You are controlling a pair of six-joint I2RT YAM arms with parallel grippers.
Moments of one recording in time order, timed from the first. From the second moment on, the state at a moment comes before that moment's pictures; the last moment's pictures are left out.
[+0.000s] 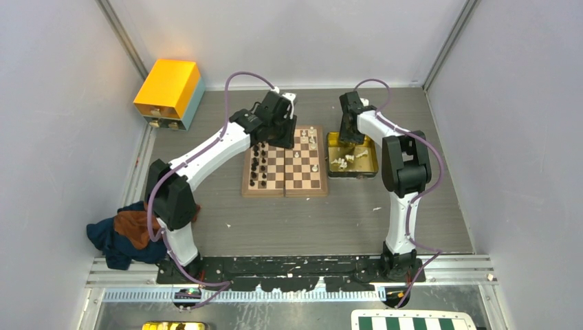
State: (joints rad) left arm -0.69 1.82 1.69 -0.70 -0.02 -0.36; right arm 0.22 2.09 1.57 -0.58 0.28 0.40
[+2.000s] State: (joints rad) left arm -0.69 1.69 1.53 -0.46 0.23 -0.55; right arm 0.24 1.65 1.46 -0.57 -0.03 0.51
